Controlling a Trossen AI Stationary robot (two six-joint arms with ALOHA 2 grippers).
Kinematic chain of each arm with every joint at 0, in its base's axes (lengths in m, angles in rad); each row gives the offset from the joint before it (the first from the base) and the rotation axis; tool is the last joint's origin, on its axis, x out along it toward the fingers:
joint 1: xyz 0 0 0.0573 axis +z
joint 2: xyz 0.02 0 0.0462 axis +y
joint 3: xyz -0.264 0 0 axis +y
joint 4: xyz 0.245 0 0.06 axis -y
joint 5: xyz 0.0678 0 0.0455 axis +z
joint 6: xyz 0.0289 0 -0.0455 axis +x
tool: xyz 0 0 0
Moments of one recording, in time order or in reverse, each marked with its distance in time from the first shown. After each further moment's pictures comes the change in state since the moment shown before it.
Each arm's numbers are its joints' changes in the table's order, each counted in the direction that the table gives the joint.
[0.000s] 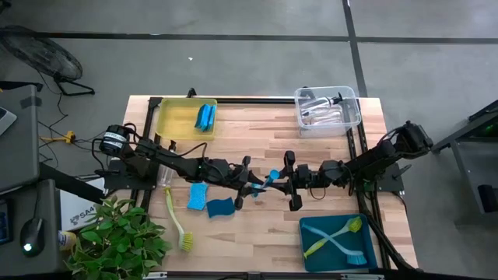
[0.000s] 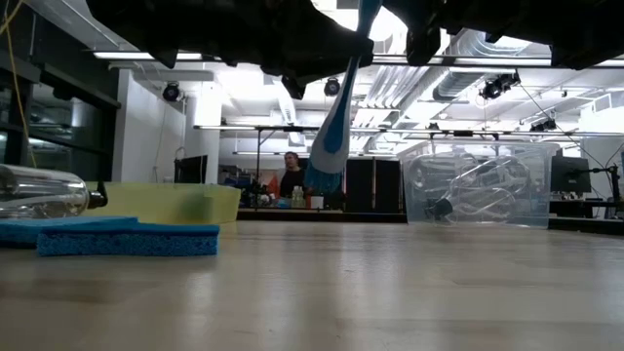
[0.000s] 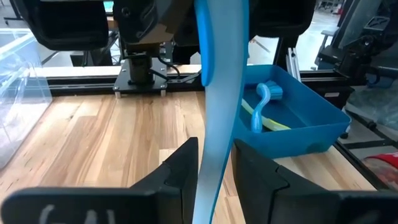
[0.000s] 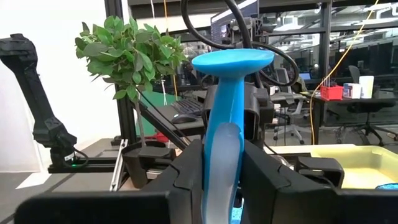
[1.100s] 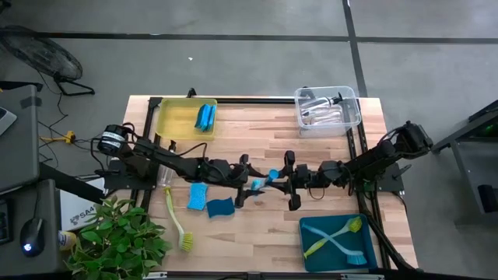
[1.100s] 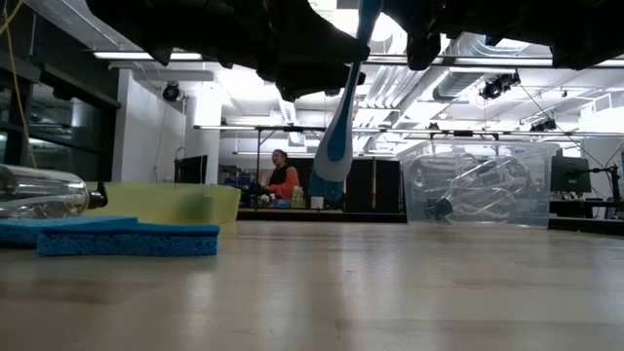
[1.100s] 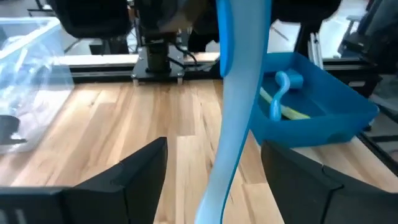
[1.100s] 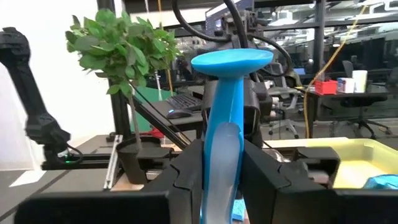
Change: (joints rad) left arm 0.000 -0.016 0.000 -0.067 0.080 0.010; right arm 0.000 0.000 0.000 -0.024 -0.016 0.007
